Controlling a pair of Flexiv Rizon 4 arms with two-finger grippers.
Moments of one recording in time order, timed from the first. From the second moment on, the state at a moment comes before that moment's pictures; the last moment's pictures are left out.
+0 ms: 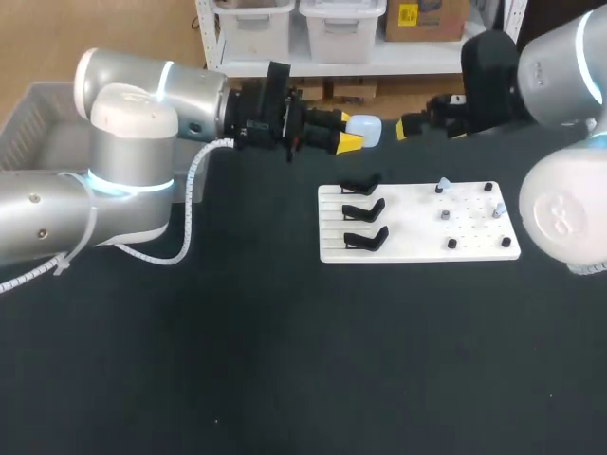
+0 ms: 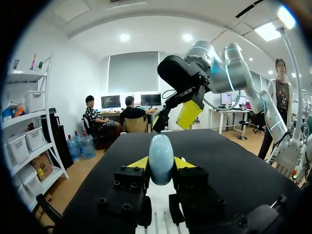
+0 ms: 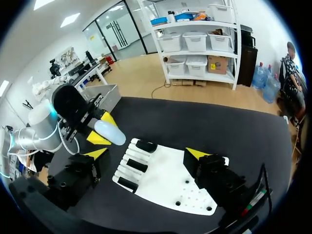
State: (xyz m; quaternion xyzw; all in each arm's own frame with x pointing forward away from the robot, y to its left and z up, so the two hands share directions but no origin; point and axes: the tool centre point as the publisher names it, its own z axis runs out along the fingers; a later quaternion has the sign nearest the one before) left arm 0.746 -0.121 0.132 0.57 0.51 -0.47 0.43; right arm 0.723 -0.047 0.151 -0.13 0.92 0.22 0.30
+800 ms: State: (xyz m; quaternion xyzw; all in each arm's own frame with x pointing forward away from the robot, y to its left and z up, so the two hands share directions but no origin) left arm 0.746 -0.121 0.132 0.57 0.51 -0.47 0.43; right arm 0.712 -0.014 0.149 -0.16 0.93 0.20 0.27
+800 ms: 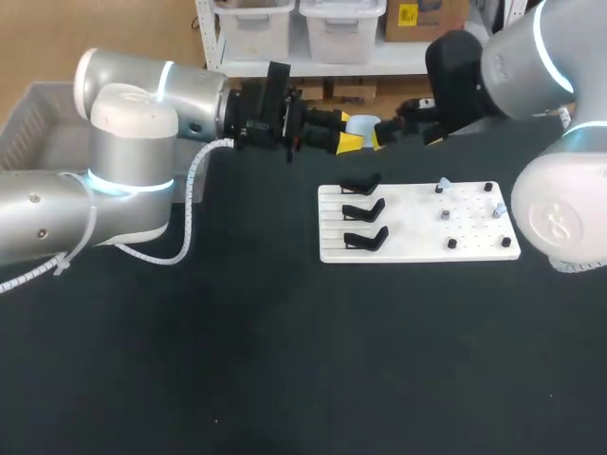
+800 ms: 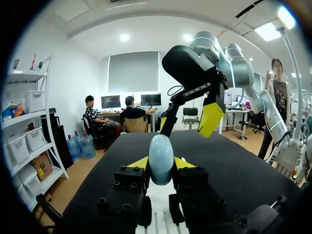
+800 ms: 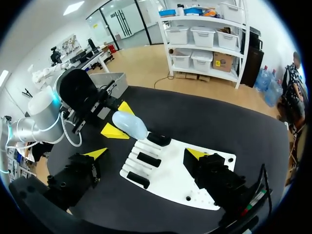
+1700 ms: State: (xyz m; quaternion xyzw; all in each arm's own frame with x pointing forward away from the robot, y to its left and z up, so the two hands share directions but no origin) left arm 0.746 -0.121 0.132 0.57 0.51 -0.47 0.43; right arm 0.737 -0.005 0.136 -0.16 0.93 0.20 0.24
